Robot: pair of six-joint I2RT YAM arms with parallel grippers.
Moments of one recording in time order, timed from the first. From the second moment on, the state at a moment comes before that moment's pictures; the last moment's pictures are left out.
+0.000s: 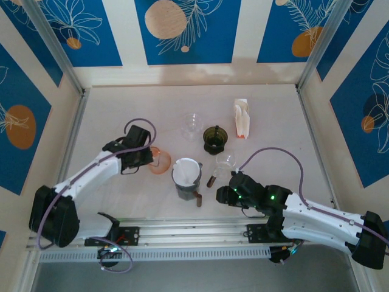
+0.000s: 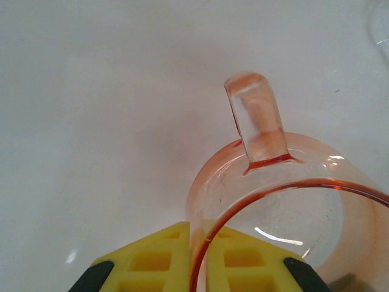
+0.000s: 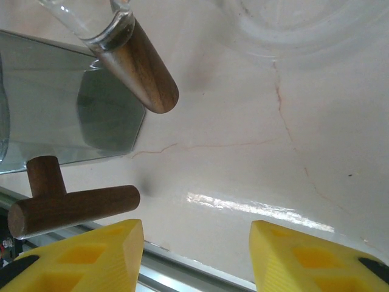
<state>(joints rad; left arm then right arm) -0.45 1.27 0.88 -0.72 -0.12 -0.65 1.01 0.76 0.43 -0.60 0.04 1.07</state>
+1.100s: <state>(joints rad) -0.44 0.99 0.69 -0.98 -0.23 -0.68 1.07 0.77 0.40 -0.51 -0.02 0.98</state>
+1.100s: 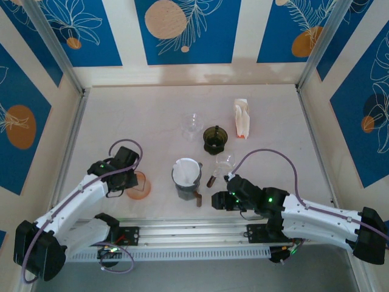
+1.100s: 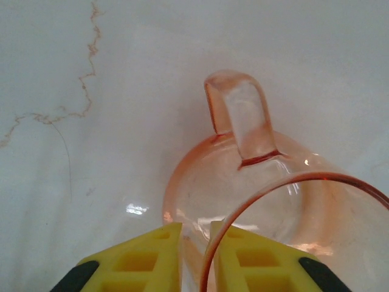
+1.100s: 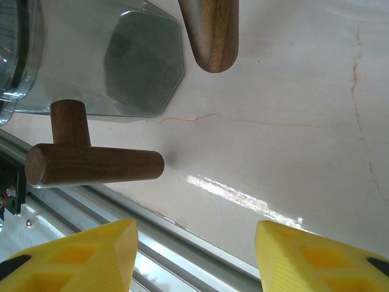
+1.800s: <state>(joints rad) -0.44 0.89 0.73 -0.97 -0.21 -0.70 1.21 0.83 0.35 -0.28 0.00 0.83</state>
